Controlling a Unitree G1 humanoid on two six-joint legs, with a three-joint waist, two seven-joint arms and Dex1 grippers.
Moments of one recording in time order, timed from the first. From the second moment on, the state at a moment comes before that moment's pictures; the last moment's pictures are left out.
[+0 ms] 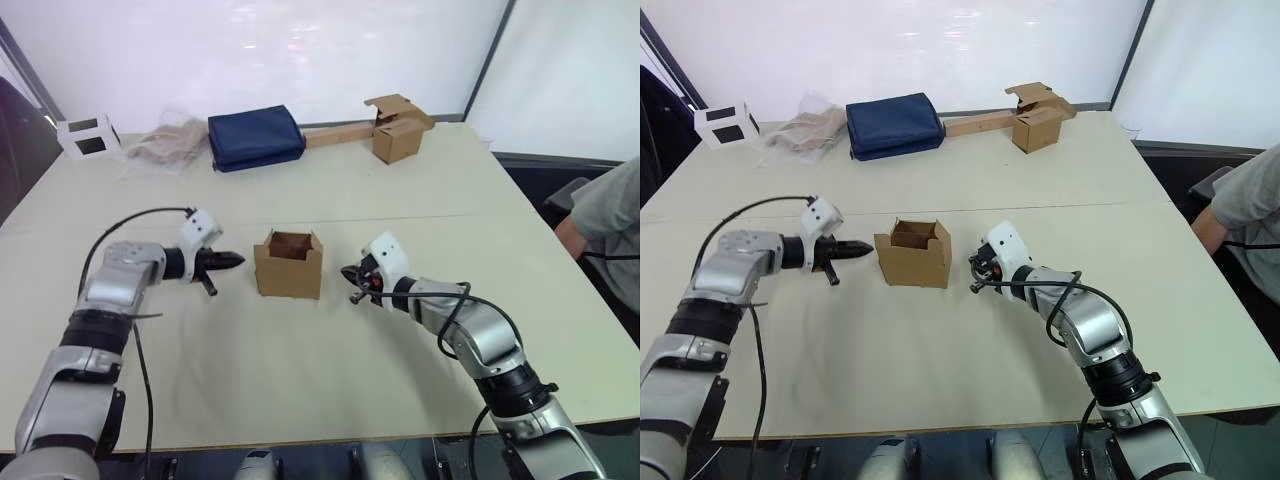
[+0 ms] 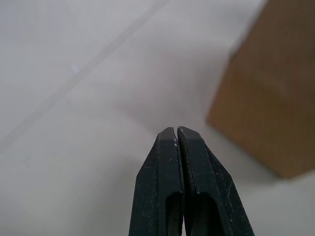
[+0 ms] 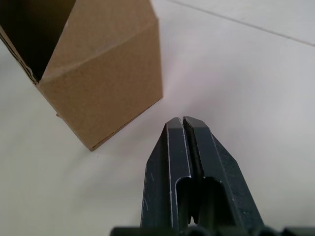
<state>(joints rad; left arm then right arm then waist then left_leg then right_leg) -0.70 0.69 -0.10 0.49 -0.18 0.35 -1.07 -0.51 -0.41 0.25 -0.12 0.34 0.73 0.41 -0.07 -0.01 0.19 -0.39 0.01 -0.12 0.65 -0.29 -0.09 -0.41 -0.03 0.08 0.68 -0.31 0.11</state>
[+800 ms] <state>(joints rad) -0.63 0.67 -0.16 0.22 -0.19 0.57 -1.21 -0.47 -0.39 0.21 -0.20 0.38 0.85 0.58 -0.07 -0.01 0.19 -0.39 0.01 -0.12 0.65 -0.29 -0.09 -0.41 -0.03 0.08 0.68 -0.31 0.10</state>
